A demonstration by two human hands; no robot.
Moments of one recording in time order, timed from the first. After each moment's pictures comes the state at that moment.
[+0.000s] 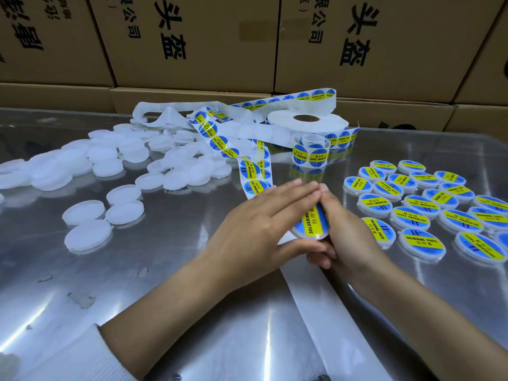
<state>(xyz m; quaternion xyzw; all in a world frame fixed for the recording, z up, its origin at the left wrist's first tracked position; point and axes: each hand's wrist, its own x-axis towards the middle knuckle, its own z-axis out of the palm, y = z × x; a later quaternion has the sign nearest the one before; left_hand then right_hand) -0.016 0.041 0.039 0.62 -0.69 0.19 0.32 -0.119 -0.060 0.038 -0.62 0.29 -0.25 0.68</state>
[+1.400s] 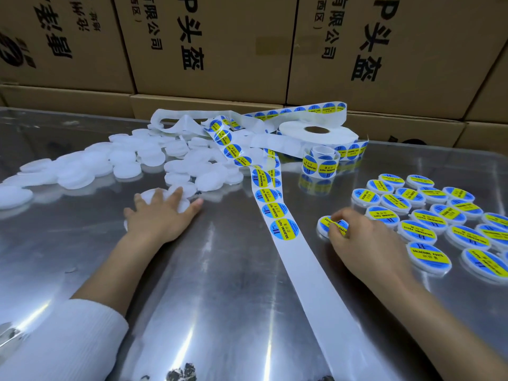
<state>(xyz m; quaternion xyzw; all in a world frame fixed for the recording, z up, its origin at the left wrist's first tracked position) 0.124 0.090 0.015 0.97 -0.23 -0.05 0.10 -0.132 -0.089 0.022 -0.86 0.44 -0.23 0.08</state>
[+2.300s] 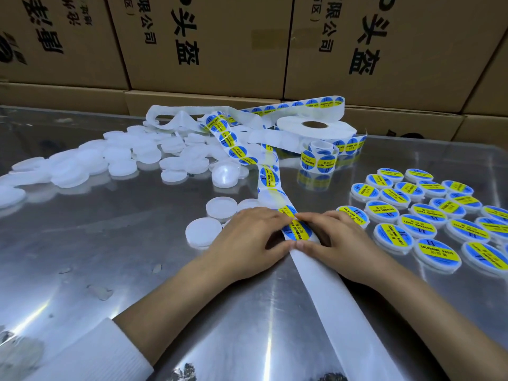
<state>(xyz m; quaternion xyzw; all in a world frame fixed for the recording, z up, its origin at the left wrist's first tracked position) 0.020 0.037 0.007 0.73 -0.64 0.06 0.23 -0.126 -0.098 0.010 -0.94 0.21 -0.17 0.19</state>
